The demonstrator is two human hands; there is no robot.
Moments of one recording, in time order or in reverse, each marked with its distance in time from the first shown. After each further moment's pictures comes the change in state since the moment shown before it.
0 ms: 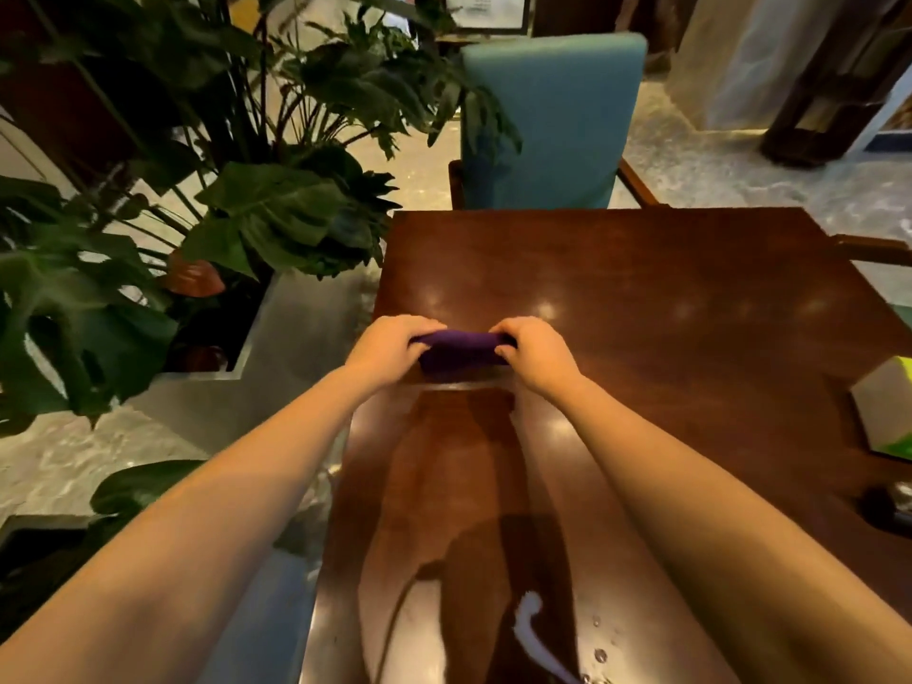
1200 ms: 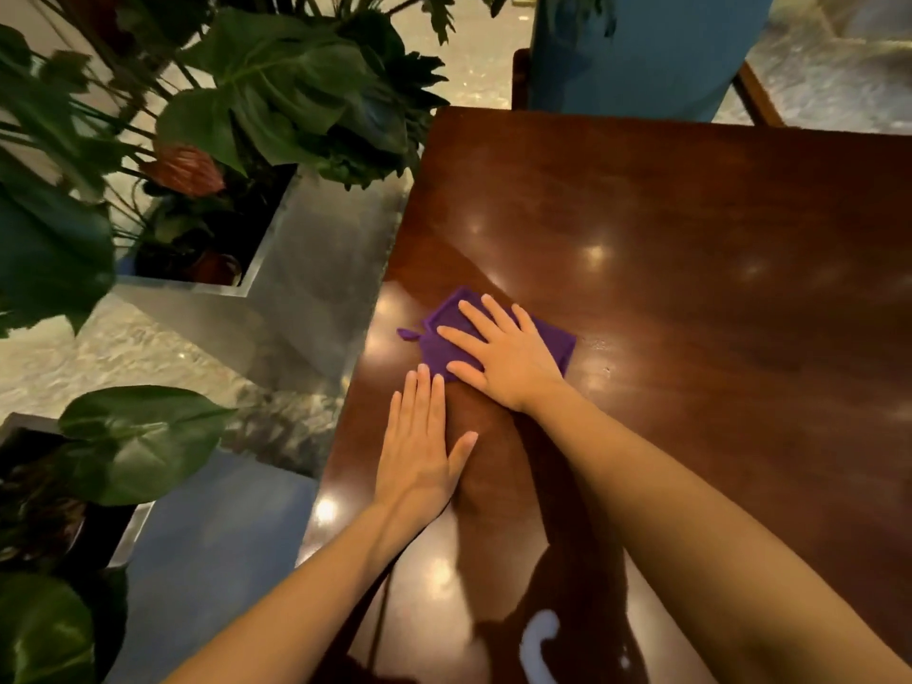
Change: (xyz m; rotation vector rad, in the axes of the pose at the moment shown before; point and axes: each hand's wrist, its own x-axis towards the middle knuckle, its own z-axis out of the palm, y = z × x) left_hand -0.097 -0.013 0.168 0.182 0.053 -0.306; right_hand 0.023 0.016 0.125 -0.396 -0.273 -0.407
